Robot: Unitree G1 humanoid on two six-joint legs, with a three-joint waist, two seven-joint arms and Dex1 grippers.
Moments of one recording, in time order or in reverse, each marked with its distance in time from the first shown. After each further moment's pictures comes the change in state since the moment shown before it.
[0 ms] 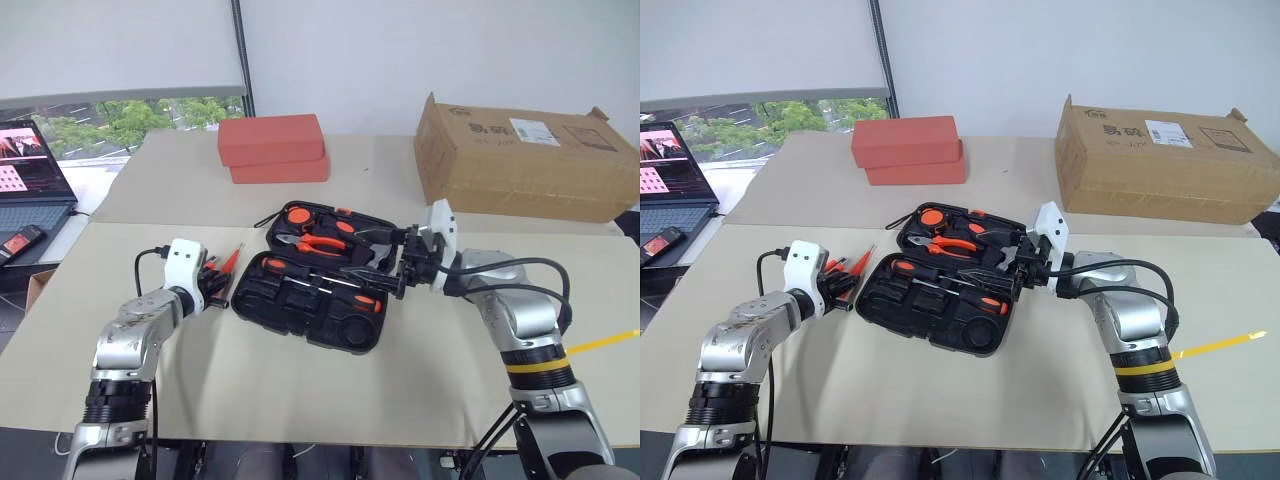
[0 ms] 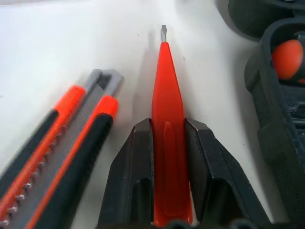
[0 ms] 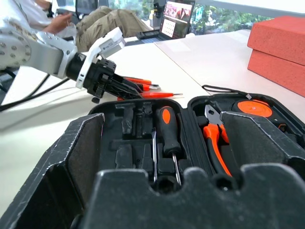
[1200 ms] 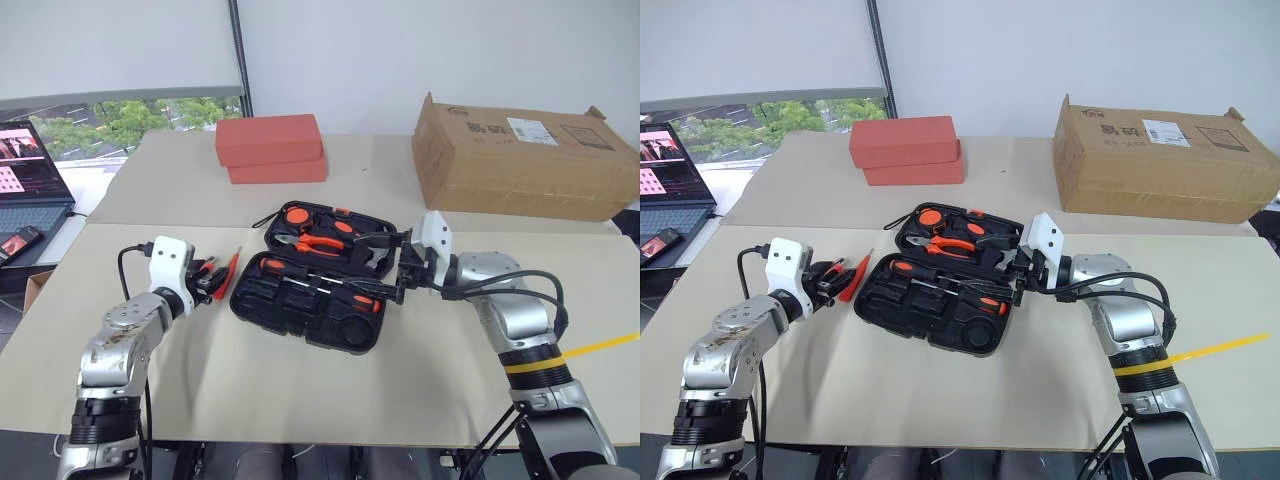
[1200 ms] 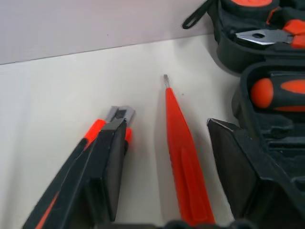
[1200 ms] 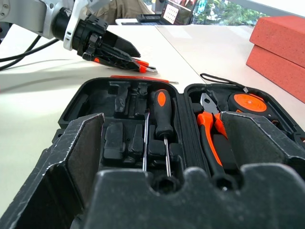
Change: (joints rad) left arm 0.082 -0.004 0.017 -0.111 -0.012 -0.013 0.055; right arm 0.001 -0.014 0.049 0.075 -0.116 -0.172 0.042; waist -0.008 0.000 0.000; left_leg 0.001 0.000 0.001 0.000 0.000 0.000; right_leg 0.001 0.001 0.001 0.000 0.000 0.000
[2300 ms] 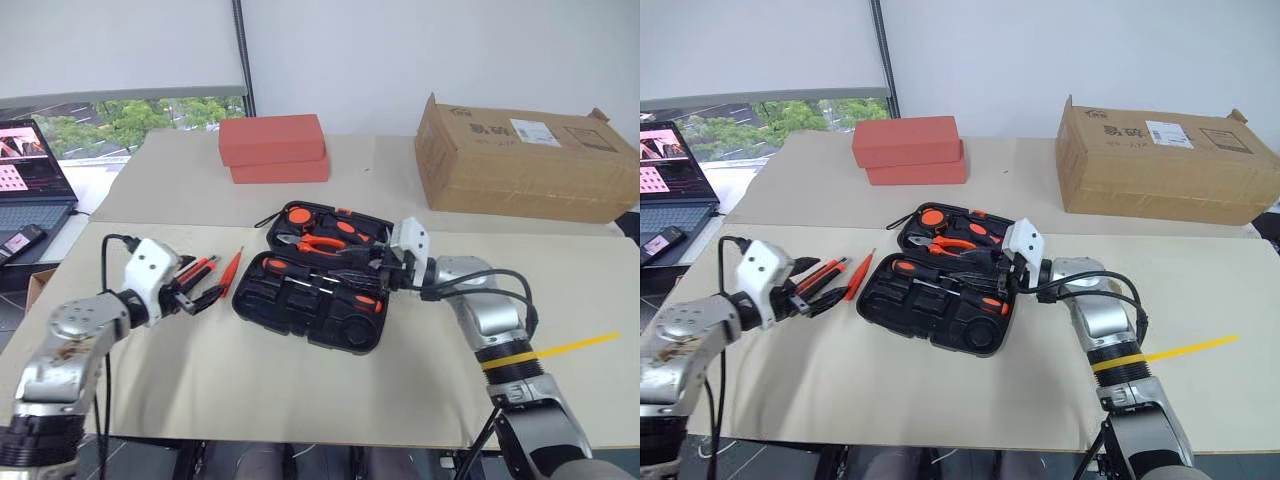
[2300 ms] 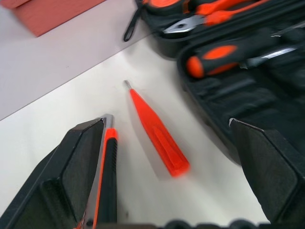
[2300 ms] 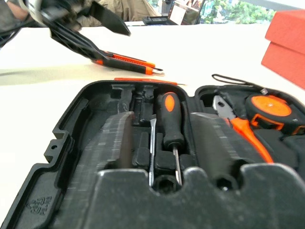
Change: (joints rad) left arm 0.110 0.223 -0.027 -0.071 0.012 -0.176 -0.271; right arm -0.036 0.079 0.026 0.100 -0.052 -0.054 -0.002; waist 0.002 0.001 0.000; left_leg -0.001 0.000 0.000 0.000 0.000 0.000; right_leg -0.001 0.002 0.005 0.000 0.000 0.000
